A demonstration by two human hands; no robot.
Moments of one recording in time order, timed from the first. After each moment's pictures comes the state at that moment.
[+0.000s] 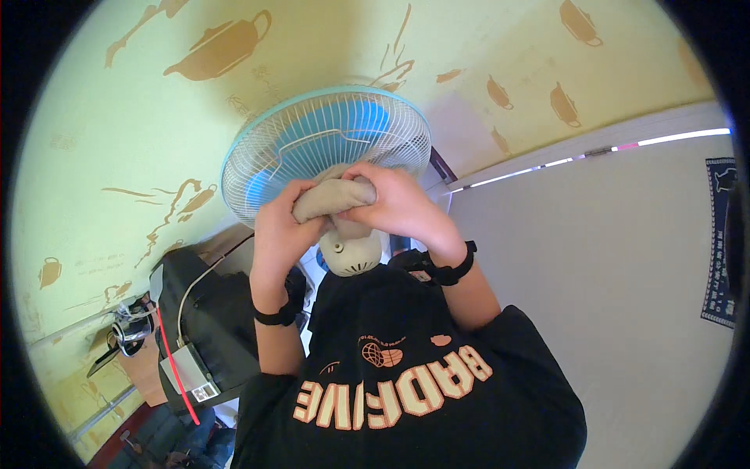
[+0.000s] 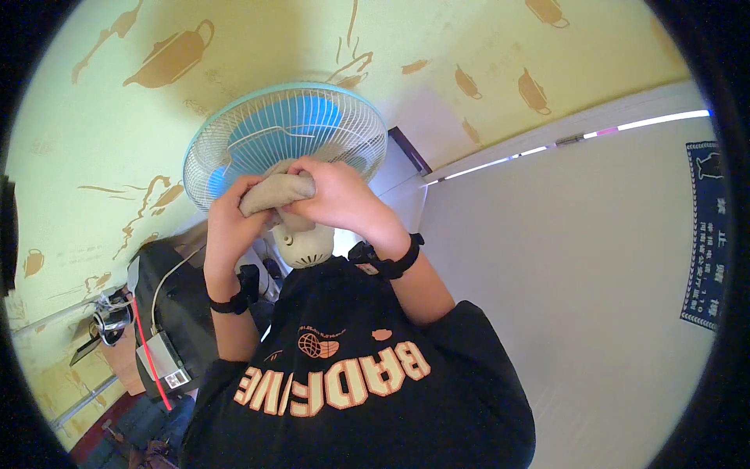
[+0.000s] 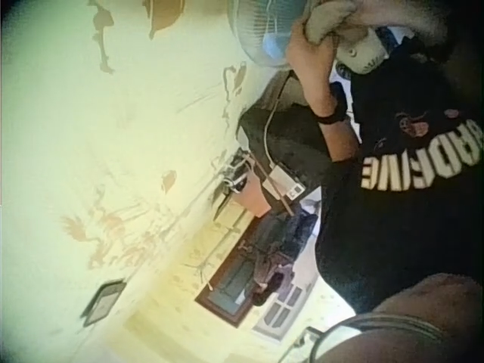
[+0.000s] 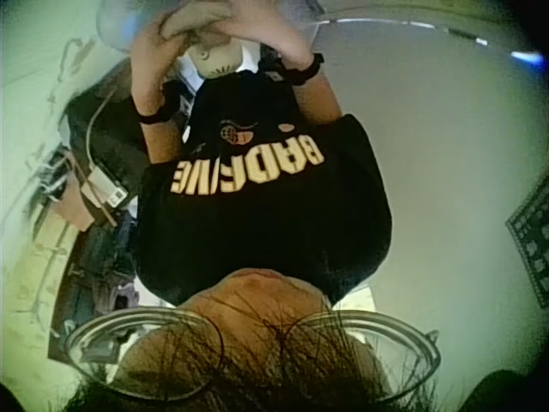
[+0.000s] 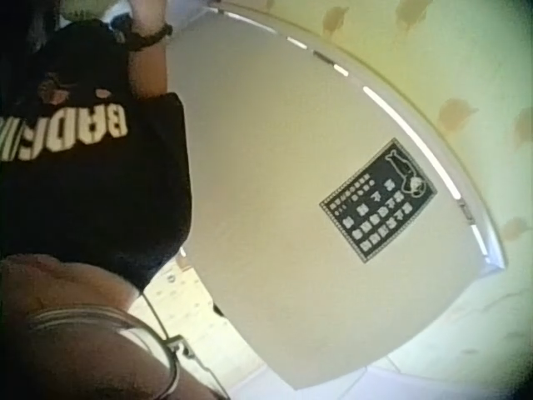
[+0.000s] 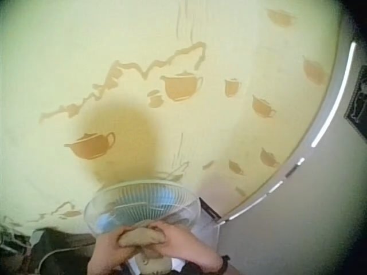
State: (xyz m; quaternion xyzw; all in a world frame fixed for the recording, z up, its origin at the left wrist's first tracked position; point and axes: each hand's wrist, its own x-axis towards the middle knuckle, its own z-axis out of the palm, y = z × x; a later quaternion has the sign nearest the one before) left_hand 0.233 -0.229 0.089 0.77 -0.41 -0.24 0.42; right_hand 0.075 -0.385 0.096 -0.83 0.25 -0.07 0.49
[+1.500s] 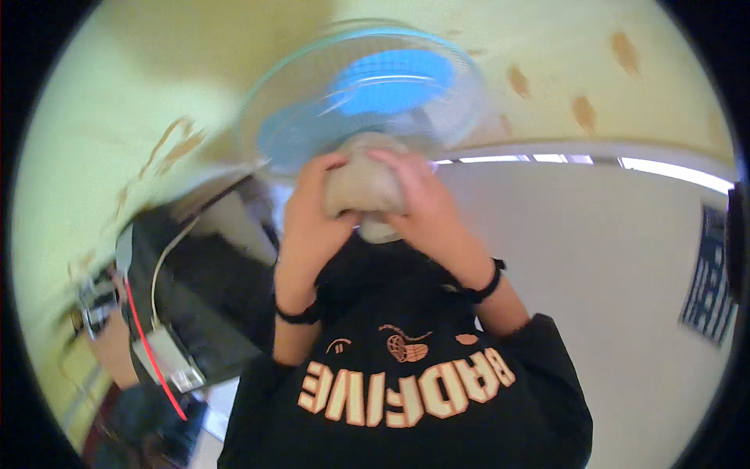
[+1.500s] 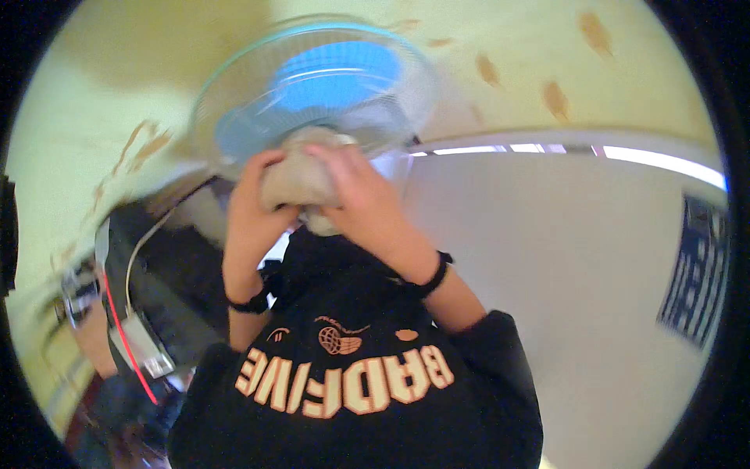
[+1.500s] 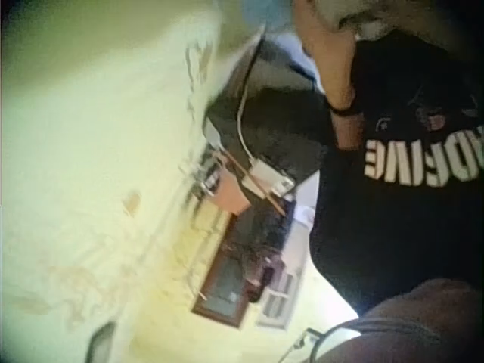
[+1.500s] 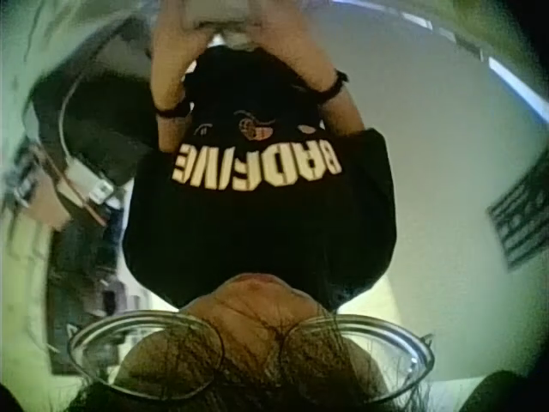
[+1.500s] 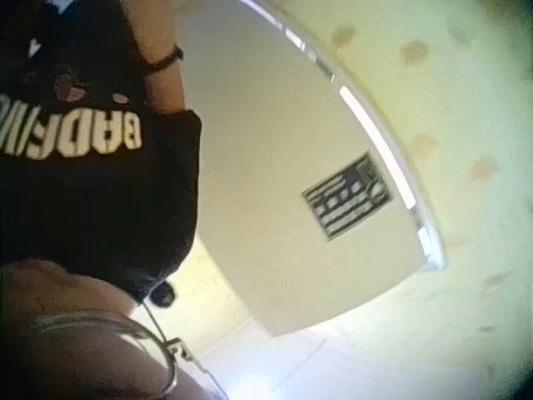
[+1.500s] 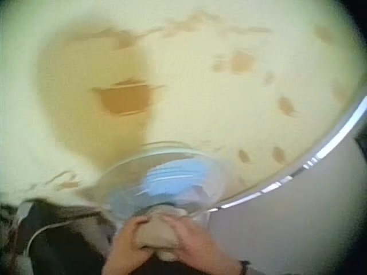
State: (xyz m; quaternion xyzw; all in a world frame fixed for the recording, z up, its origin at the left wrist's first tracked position) left_hand 0.229 -0.192 0.042 0.74 -0.38 -0.26 0.50; right_hand 0.082 -0.326 0.072 -0.91 0.19 -0.16 0.32
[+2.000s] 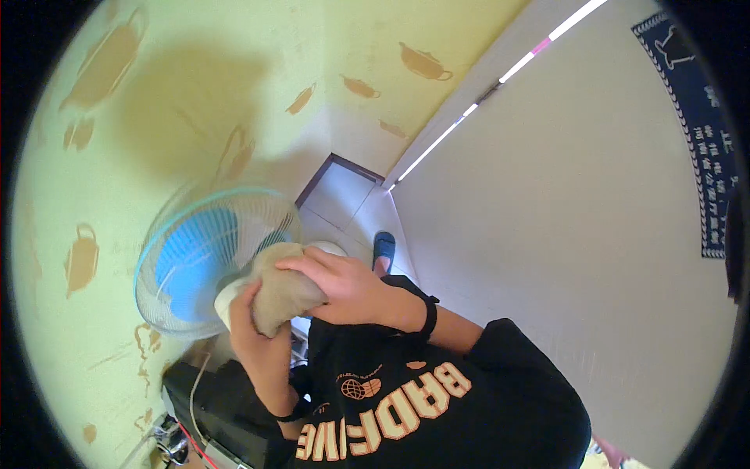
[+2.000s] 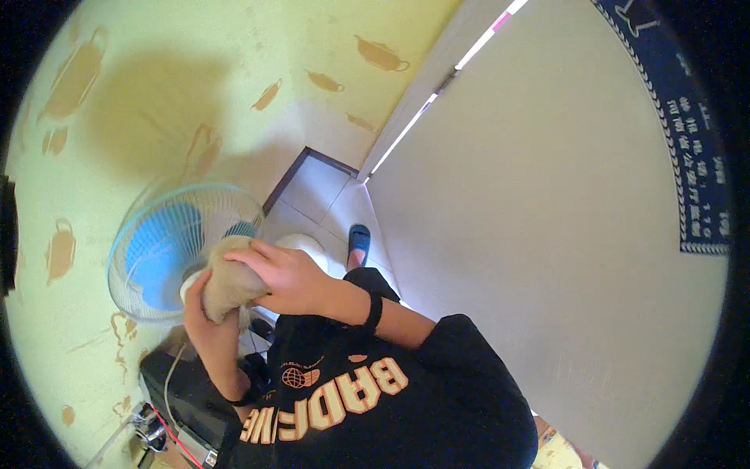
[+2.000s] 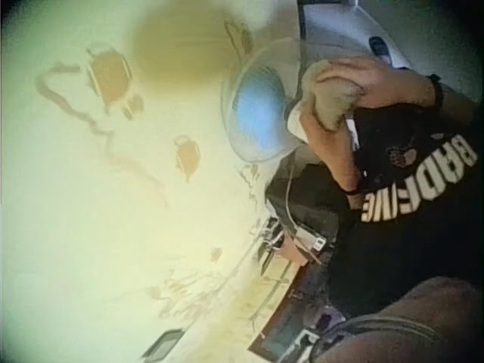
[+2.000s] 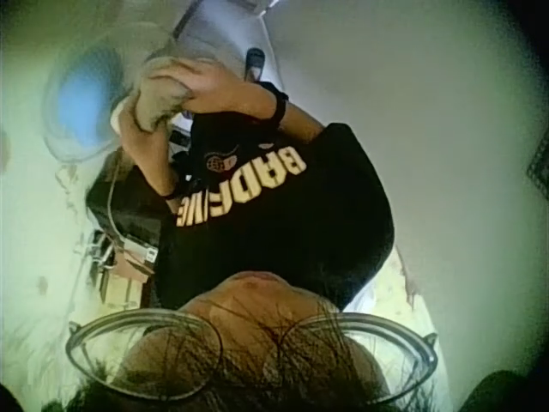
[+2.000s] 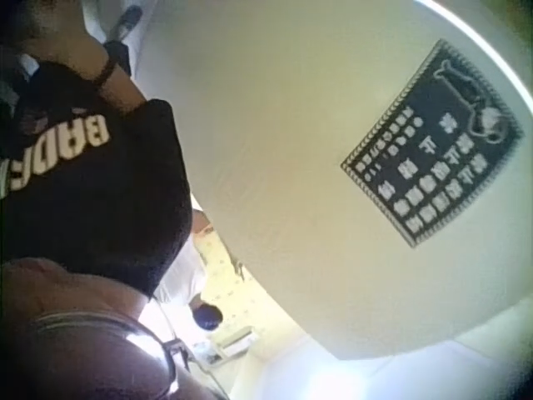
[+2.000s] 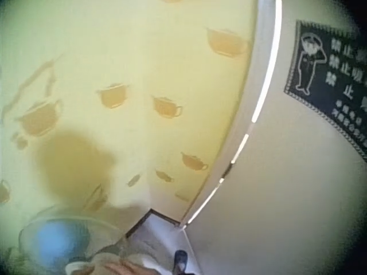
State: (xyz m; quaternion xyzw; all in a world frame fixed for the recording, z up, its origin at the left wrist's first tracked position) left_hand 0.087 -0.293 0.114 0.76 -0.46 -0.18 0.41; right_hand -0.070 -0.402 0.068 -0.81 0.26 -0.30 0.44
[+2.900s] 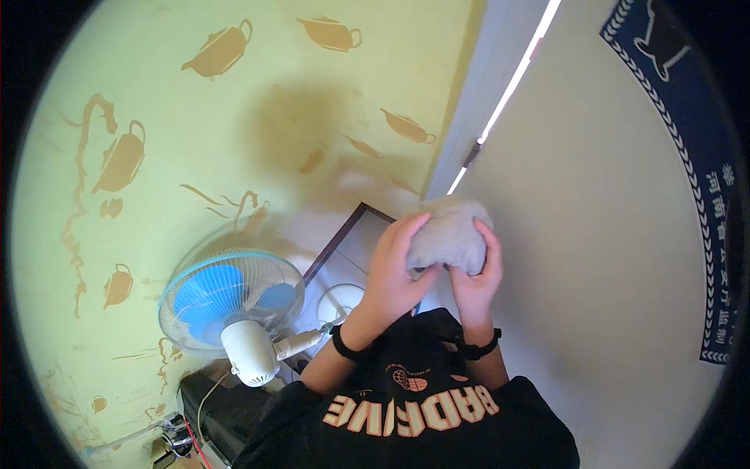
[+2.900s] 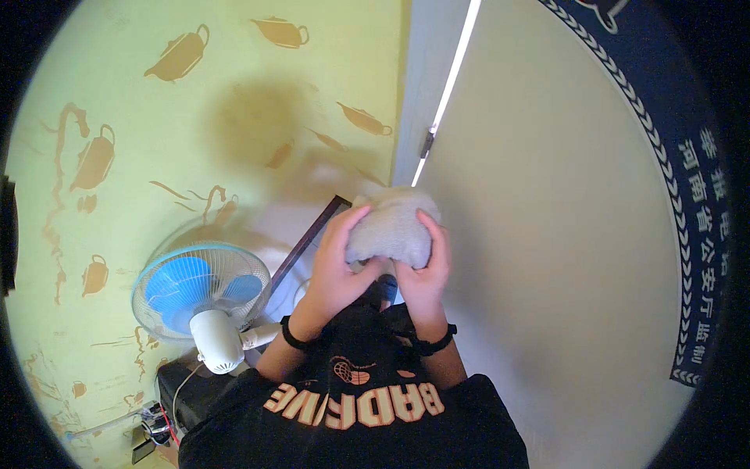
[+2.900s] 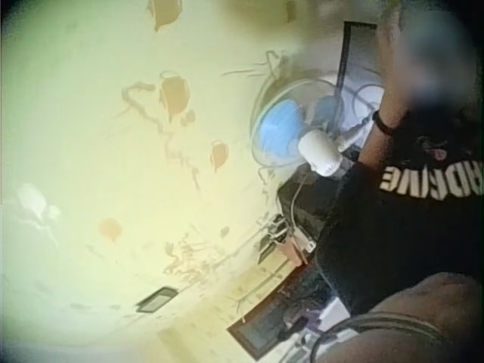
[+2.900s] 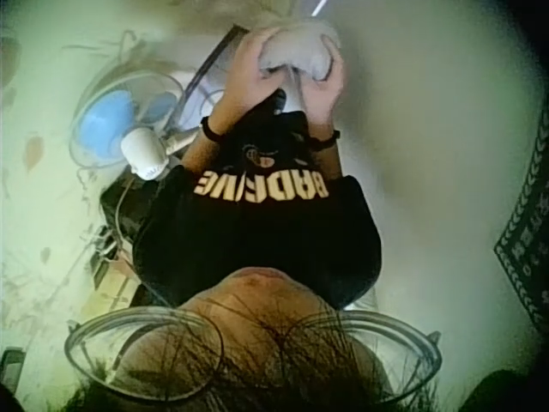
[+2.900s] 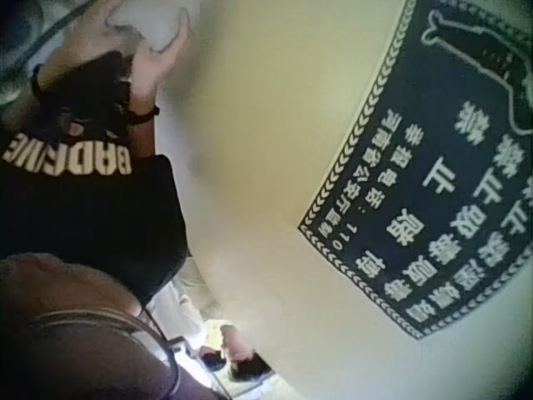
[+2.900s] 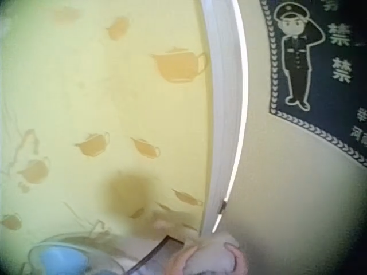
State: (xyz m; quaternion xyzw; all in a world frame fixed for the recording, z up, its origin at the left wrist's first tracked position) left_hand -0.121 -0.517 0.096 0.50 -0.67 -0.24 0.49; right_hand -0.286 -0.524 0.052 -0.59 0.51 -0.55 0.29
